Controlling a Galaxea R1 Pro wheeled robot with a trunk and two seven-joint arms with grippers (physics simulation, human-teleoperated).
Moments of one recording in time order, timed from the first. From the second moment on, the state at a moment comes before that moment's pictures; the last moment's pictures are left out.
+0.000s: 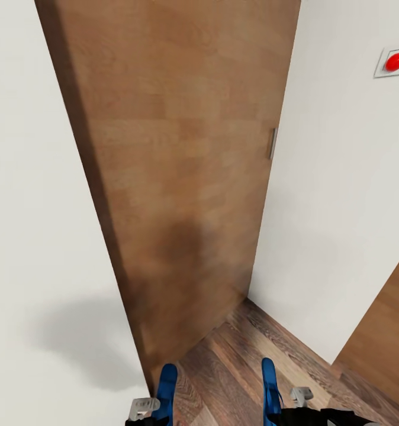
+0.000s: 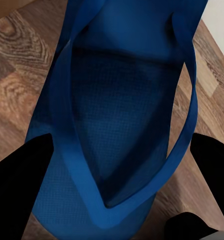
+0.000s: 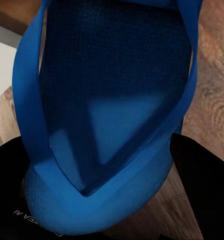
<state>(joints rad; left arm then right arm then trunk) -0.39 -0.03 0.11 -0.21 0.05 -0.03 -0.50 -0.60 -0.19 -0.12 0.08 0.12 0.02 0.64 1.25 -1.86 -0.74</state>
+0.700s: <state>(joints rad) -0.39 -0.03 0.11 -0.21 0.05 -0.03 -0.50 -0.61 -0.19 -0.12 0.08 0.12 0.02 0.64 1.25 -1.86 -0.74</state>
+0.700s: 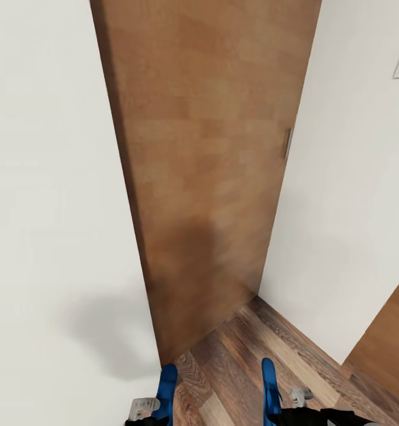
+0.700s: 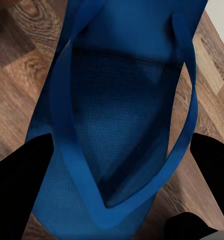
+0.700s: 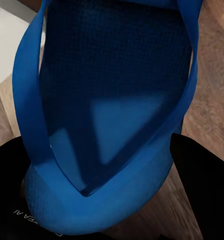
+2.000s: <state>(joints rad) -0.31 -0.02 0.10 -0.02 0.00 -0.16 -0.49 -0.48 -0.20 -0.12 0.08 0.11 0.02 0.64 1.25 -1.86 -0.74</state>
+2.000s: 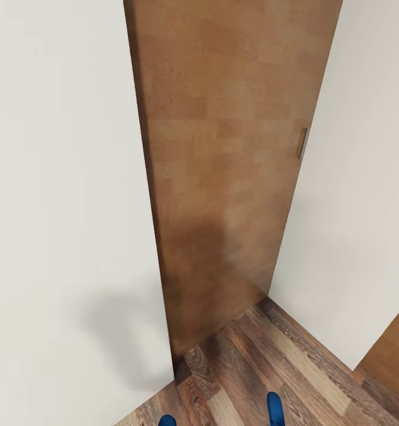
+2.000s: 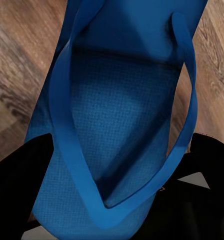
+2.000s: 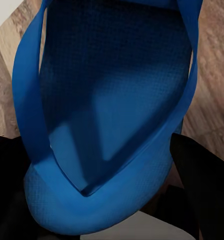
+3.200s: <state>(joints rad) -0.31 -0.02 0.10 -0.02 0.00 -0.19 -0.49 -0.48 -0.19 -0.12 0.08 0.11 0.02 0.64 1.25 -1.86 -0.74</state>
